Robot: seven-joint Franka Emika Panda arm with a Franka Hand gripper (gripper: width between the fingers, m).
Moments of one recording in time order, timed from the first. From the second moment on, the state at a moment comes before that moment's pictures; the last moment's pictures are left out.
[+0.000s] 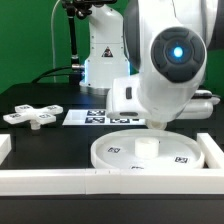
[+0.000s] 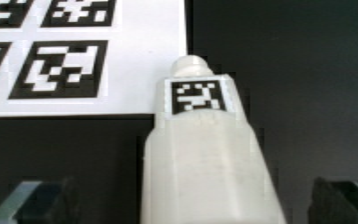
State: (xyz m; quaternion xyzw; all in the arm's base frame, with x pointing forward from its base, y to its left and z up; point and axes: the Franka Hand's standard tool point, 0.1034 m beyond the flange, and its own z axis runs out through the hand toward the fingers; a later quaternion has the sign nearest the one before) arm 0.448 0.074 0.020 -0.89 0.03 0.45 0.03
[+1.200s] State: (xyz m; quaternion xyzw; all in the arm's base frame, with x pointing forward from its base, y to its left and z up) arm 0.458 0.070 0.036 -0.89 -0.02 0.45 0.06
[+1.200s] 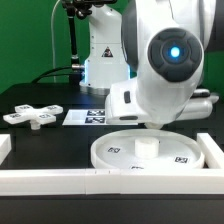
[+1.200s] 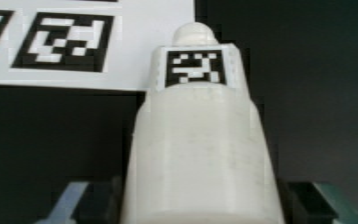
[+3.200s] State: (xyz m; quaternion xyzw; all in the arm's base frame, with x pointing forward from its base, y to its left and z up) arm 0.586 0.040 0.126 -0.99 -0.14 -0.04 0.04
